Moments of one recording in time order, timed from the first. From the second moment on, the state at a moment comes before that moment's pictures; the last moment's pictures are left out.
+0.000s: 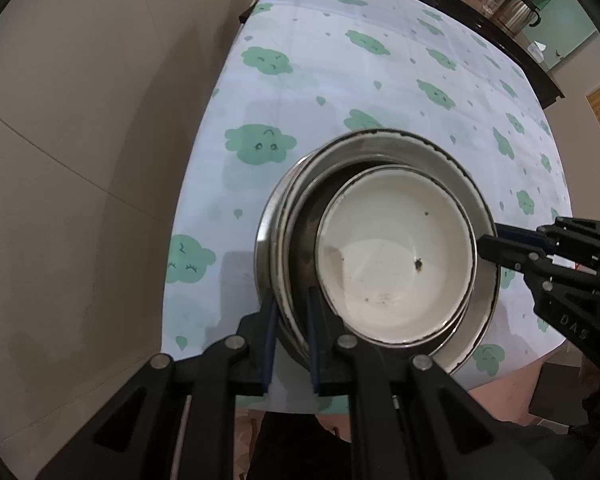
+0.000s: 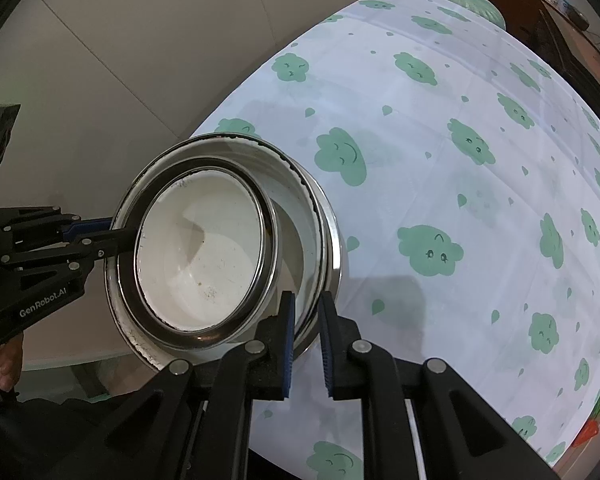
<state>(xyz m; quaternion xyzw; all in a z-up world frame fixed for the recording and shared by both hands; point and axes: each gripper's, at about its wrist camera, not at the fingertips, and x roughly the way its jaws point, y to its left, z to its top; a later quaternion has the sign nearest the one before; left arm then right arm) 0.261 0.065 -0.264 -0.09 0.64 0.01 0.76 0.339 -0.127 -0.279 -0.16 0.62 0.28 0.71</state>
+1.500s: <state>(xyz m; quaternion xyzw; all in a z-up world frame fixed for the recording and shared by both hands) 0.139 0.047 -0.122 0.02 0.46 -0.04 0.89 0.158 -0.176 -0.141 -0.09 0.45 0.15 0.87</state>
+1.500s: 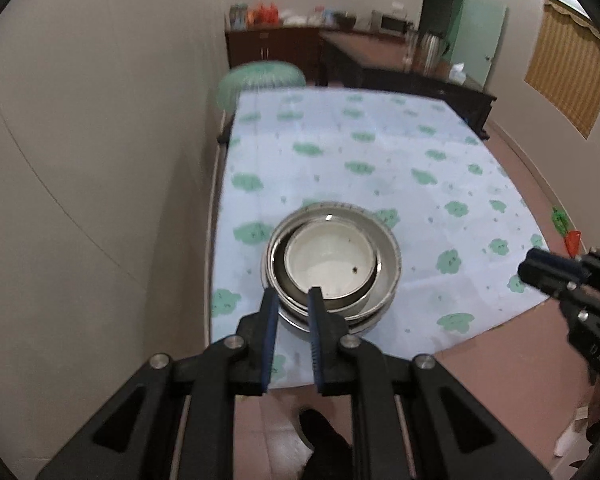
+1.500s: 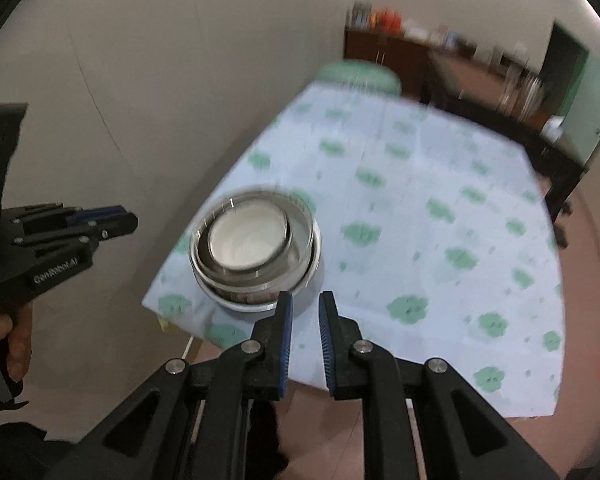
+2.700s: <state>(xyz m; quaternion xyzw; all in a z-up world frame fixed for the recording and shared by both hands) 0.028 0.025 0.004 0.04 0.29 -0.08 0.95 0.022 -0.177 -0.019 -0.08 0.24 0.08 0.96</state>
